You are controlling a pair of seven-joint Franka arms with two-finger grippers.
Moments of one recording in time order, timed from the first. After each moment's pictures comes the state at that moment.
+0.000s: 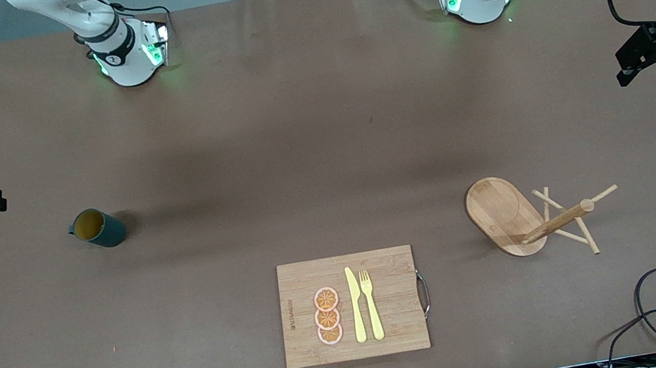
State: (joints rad) left arm -0.03 -0.01 -0.03 -1.55 -0.01 1.65 0.01; right arm 0.04 0.17 -0.11 -1.43 -0.07 1.46 0.00
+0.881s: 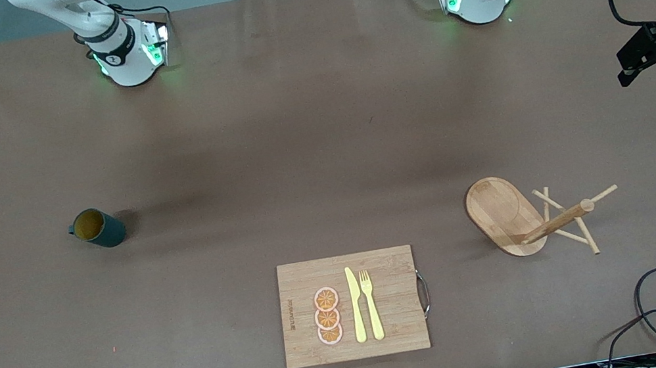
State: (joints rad) left arm -0.03 0.00 -0.03 -1.55 -0.01 1.65 0.01; right arm -0.01 0.12 -0.11 -1.43 -0.03 1.40 -0.09
